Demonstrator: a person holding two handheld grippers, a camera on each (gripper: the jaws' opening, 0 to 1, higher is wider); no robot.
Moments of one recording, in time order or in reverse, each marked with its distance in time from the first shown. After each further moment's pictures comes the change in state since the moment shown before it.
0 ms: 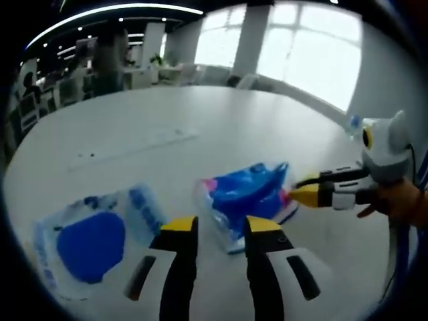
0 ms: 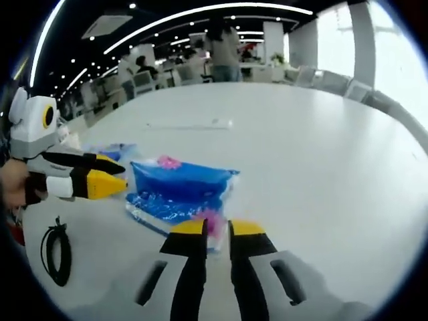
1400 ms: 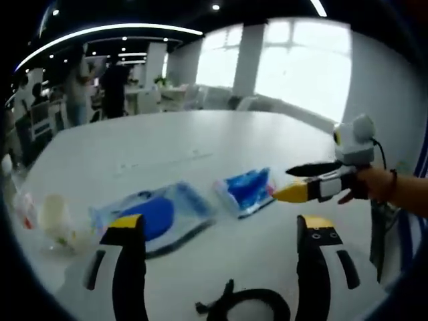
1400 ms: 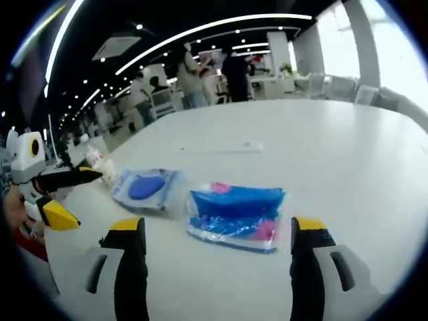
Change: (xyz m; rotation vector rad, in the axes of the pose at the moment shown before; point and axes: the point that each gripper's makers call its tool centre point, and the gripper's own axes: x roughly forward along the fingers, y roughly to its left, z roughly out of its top) left arm -0.126 0.012 0.006 0.022 -0.136 0.018; right arm -0.040 0.057 0.032 0.066 -0.118 0.117
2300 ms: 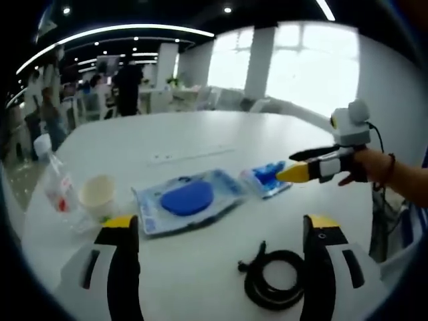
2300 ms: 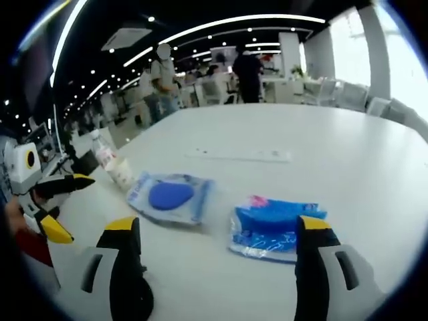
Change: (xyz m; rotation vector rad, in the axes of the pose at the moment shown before) left arm -0.070 0.051 -0.016 -0.019 -0.009 0.053; right arm 0.015 0.059 0.025 -0.058 0.022 0.028
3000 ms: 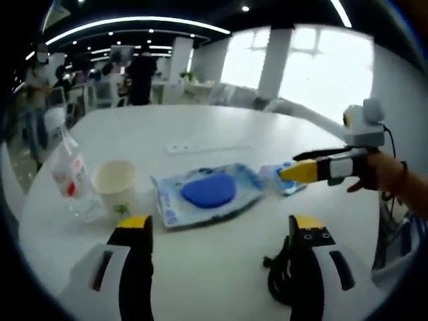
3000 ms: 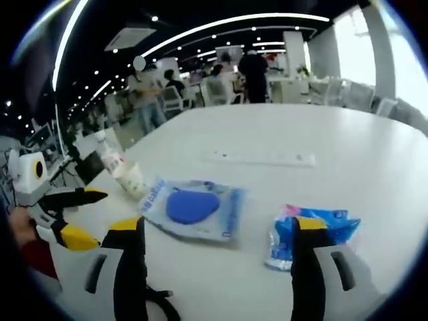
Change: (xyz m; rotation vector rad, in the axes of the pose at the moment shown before) left arm -0.003 0.040 -0.017 -0.071 0.018 0.048; right arm 0.029 0.047 0.014 -0.010 -0.007 0.026
